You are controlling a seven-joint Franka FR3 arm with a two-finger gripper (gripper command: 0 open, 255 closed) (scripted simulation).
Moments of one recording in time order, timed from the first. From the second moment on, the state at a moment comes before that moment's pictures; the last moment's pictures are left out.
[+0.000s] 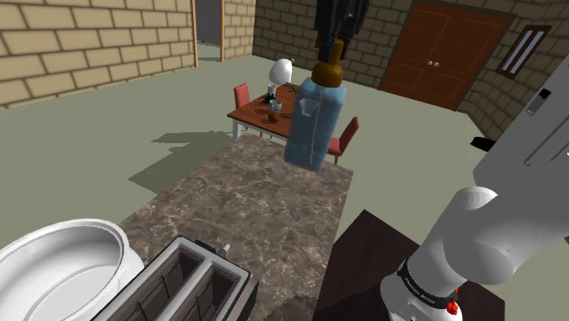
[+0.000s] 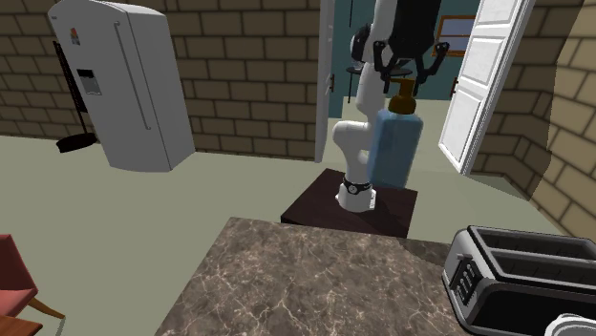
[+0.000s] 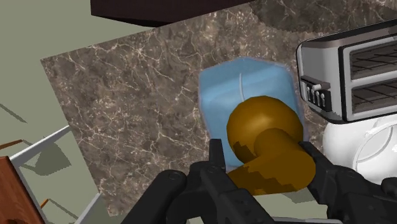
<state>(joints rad) 0.08 -0.35 0.24 -1.57 0.07 1.23 0.26</state>
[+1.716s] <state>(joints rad) 0.17 -0.26 0.47 -1.66 0.11 1.43 0.58</state>
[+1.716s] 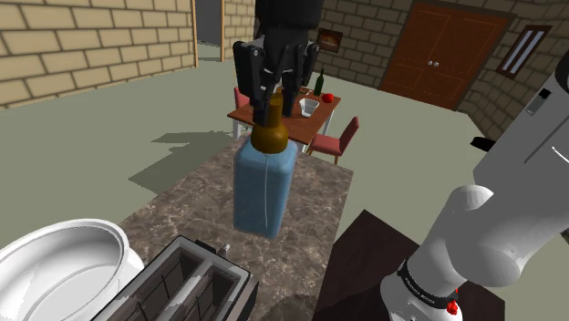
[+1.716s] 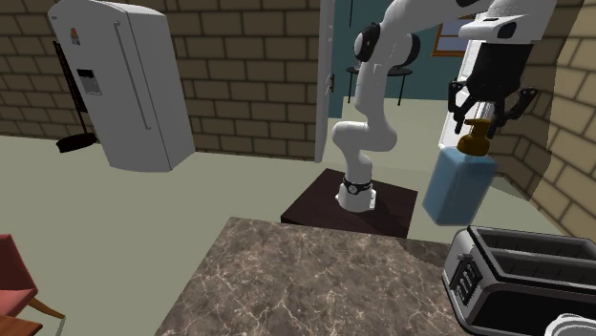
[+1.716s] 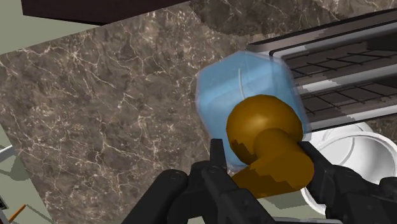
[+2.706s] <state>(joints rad) 0.18 -0.33 0.46 -1.93 0.13 1.63 0.55</state>
